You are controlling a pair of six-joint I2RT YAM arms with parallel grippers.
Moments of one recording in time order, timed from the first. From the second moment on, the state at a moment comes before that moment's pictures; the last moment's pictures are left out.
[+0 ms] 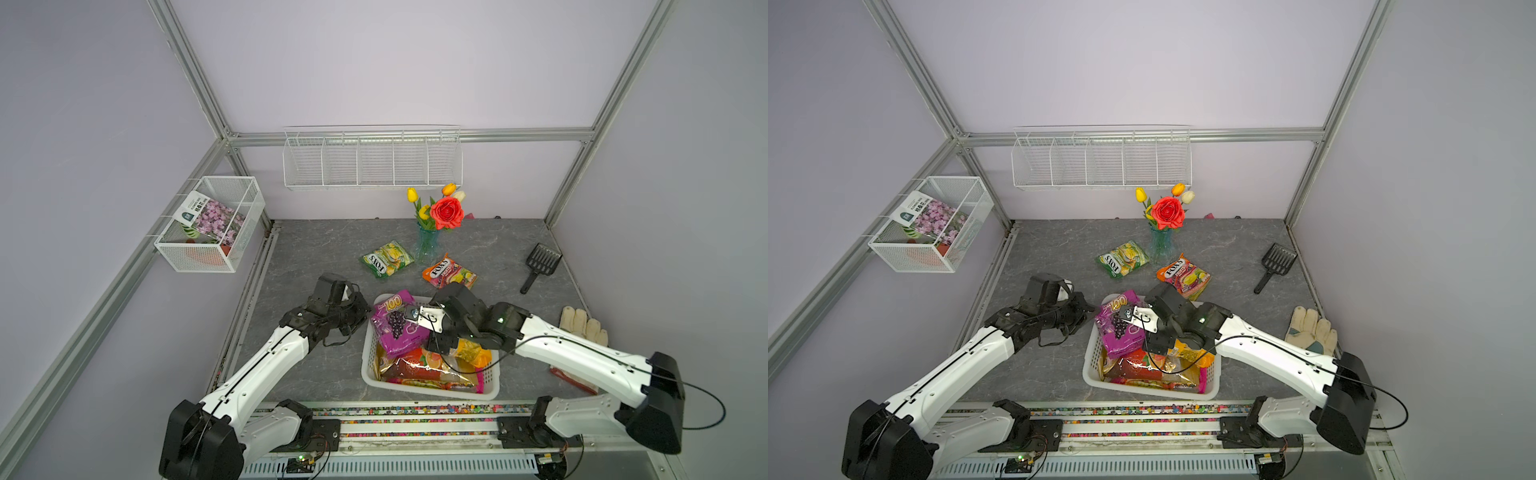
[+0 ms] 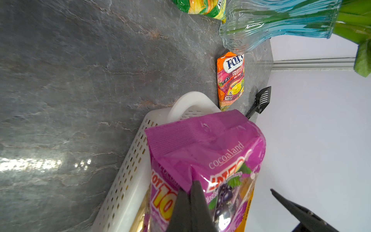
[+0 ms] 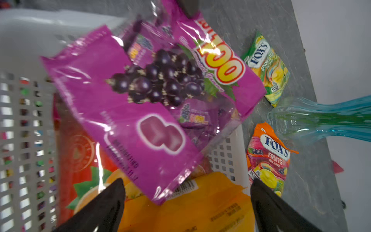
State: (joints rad) left arm -0.48 1.12 0.78 -0.44 0.36 -1.10; right arm 0.94 1.35 1.09 -0.65 0.12 -0.53
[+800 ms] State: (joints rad) left arm -0.53 1.29 0.84 -0.45 0.73 -0.94; right arm 0.81 1.49 1.21 -0.54 0.26 -0.51
